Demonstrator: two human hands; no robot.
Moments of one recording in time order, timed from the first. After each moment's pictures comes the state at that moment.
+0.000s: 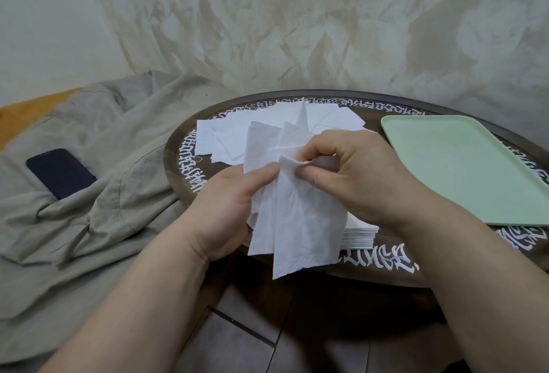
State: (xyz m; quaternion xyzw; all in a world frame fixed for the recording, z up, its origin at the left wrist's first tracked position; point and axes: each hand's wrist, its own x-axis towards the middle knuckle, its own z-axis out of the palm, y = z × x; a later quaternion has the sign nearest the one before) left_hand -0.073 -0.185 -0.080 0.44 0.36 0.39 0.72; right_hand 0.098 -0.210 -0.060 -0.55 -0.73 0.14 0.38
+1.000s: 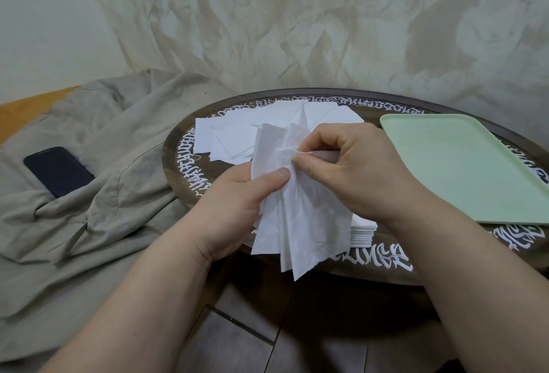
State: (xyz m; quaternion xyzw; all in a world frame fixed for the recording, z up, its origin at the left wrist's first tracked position) left_hand -0.072 -0.188 -0.081 0.52 0.34 0.37 0.70; right_hand 0.095 -0.209 -0.060 -0.57 -0.68 0.16 0.43
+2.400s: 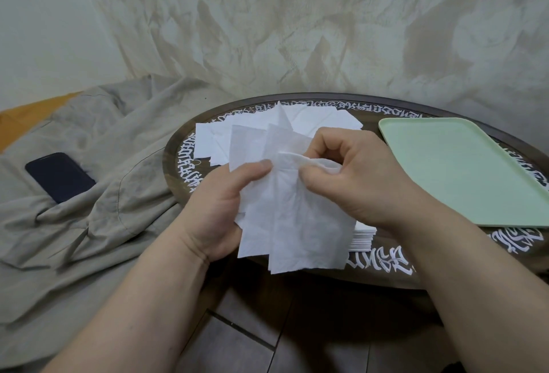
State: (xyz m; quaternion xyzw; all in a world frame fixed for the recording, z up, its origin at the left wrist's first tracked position) left_hand -0.077 -0.179 -0.081 0.39 0.29 0.39 0.78; right_hand 0.094 -0.220 -0.054 -0.56 -0.66 0.25 0.44
